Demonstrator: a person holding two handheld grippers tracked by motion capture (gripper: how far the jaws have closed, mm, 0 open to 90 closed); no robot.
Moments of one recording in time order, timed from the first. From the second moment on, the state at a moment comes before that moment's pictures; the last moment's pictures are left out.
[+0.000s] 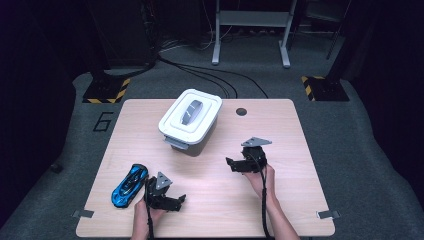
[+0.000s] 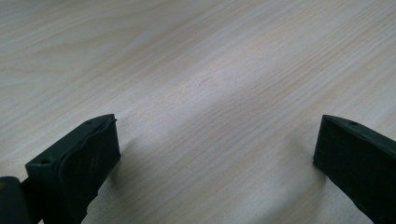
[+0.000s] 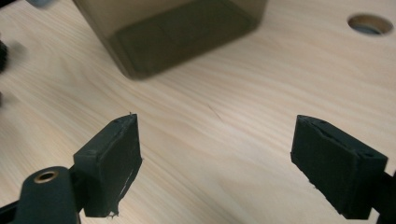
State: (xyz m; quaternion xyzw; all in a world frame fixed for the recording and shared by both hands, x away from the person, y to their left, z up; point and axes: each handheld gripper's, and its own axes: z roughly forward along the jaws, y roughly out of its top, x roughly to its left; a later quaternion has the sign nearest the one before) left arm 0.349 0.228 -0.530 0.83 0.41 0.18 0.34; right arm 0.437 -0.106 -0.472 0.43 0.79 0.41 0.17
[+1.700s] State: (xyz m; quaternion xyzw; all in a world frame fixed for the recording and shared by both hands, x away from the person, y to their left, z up) left arm 0.473 0.211 -0.393 0.78 0.43 0.22 0.41; right arm 0.438 -0.188 -0.528 0.48 0.79 0.34 0.21
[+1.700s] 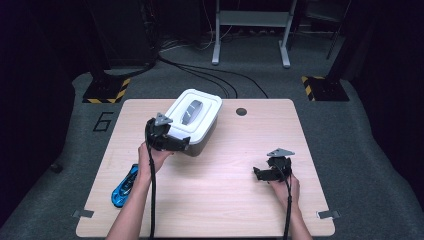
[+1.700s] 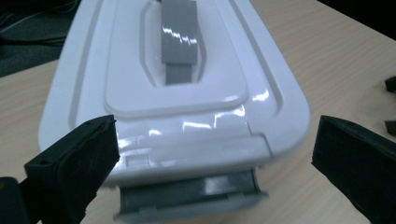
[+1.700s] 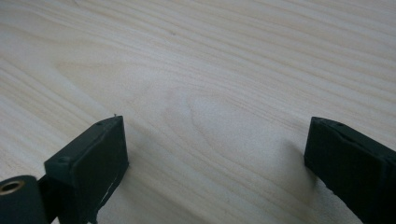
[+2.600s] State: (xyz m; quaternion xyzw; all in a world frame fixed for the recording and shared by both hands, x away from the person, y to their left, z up) left arm 0.533 0.188 -0.390 0.80 0.43 0.22 0.36; right arm 0.438 -0.189 -0.528 0.47 0.79 0.34 0.20
